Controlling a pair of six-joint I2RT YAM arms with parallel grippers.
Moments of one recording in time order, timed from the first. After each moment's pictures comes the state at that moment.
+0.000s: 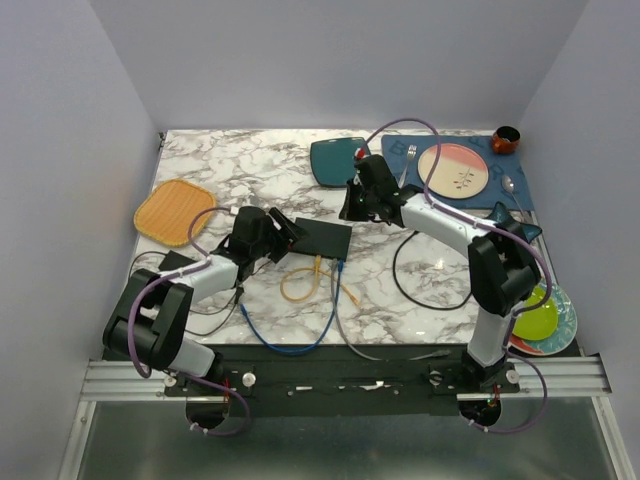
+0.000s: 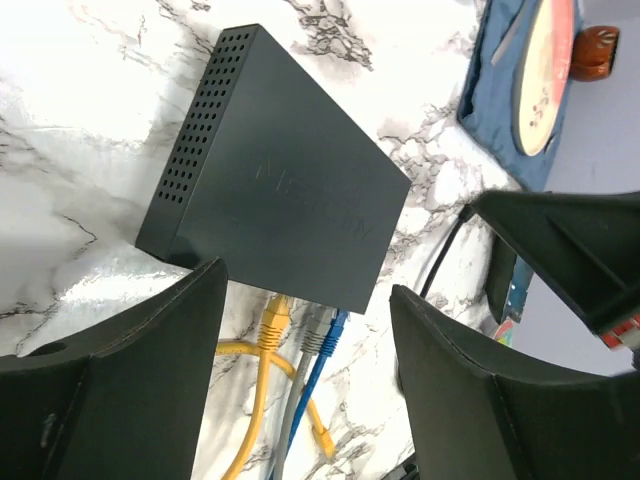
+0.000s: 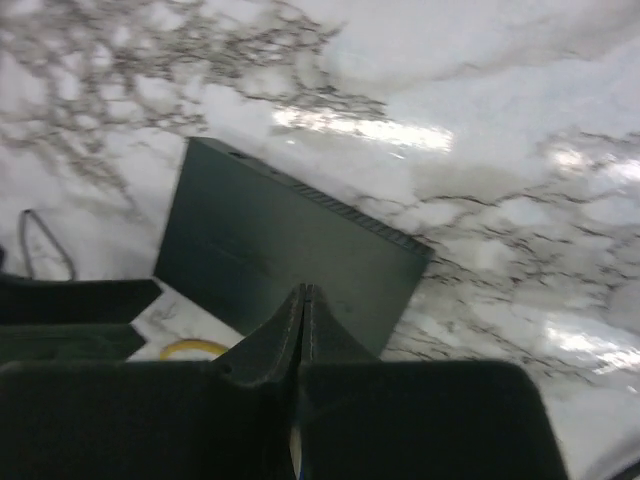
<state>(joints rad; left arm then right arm) -0.39 1.46 0.62 0.24 0.17 -1.07 0.60 1.87 1.39 -0.31 -0.03 0.52</state>
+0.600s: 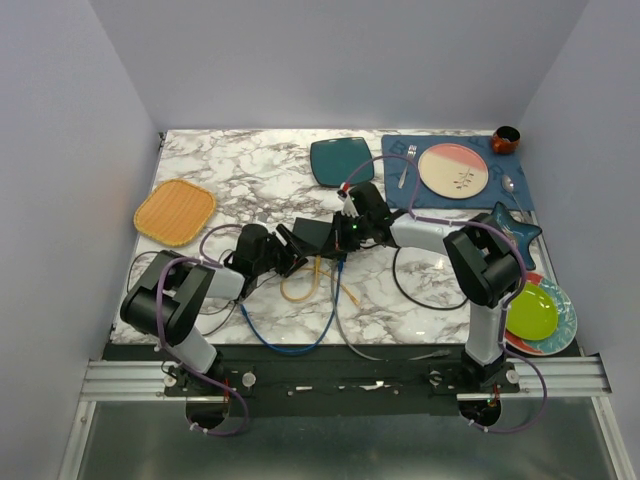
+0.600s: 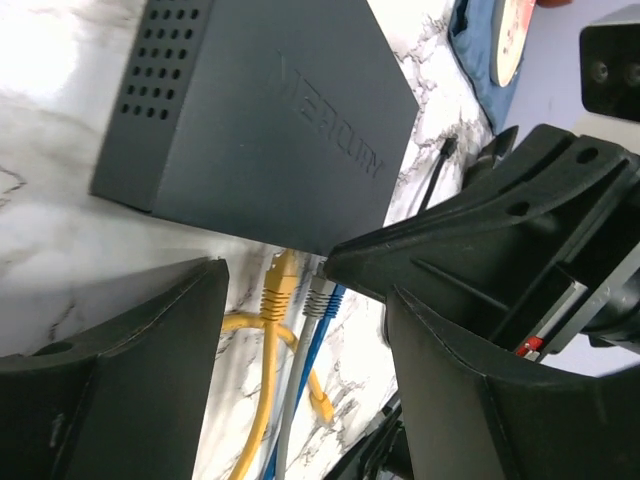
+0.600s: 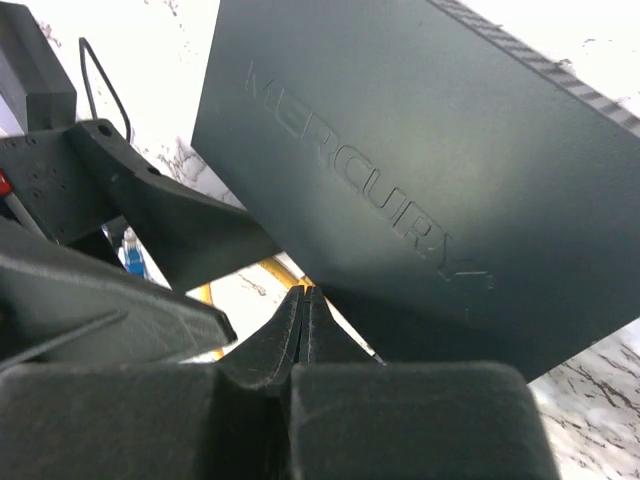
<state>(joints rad) -0.41 1.60 0.45 0.64 0.33 -1.19 0.62 1.95 1.17 -0.04 -0.47 0.62</state>
